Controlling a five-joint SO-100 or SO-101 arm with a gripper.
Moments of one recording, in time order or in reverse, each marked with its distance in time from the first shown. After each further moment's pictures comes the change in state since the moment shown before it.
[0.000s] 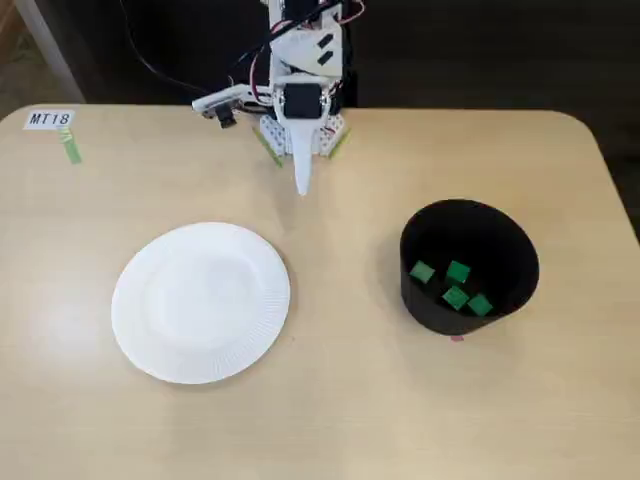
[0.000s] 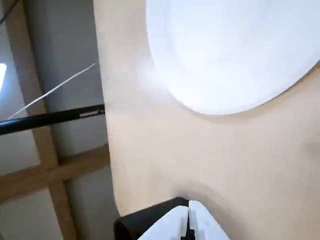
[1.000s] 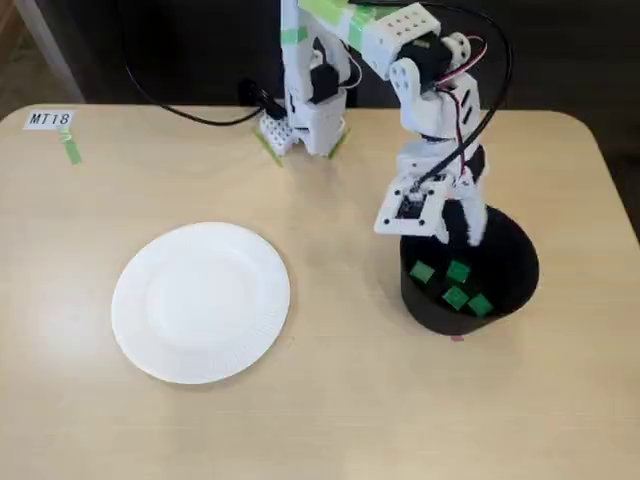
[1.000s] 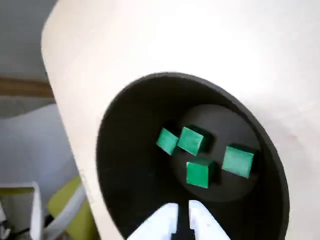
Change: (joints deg) arm -32.3 -78.0 -52.6 -14.3 -21.7
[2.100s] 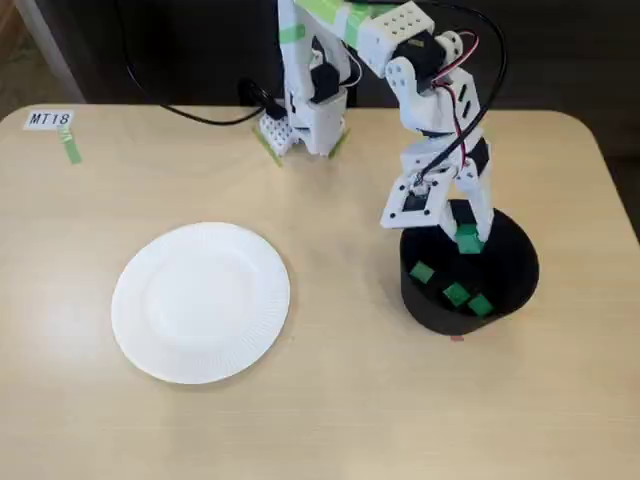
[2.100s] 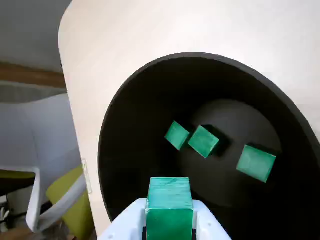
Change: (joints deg) arm -4.2 -2.1 6.6 -9.8 -3.3
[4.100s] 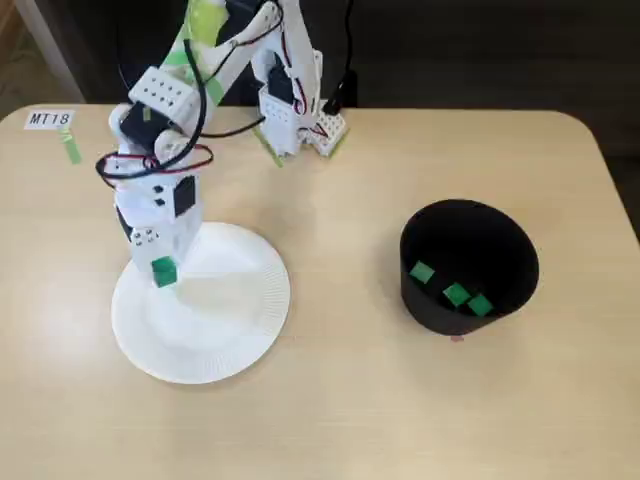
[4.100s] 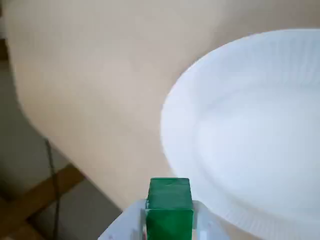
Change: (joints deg) arm 68.9 -18.7 -21.4 6.8 43.7
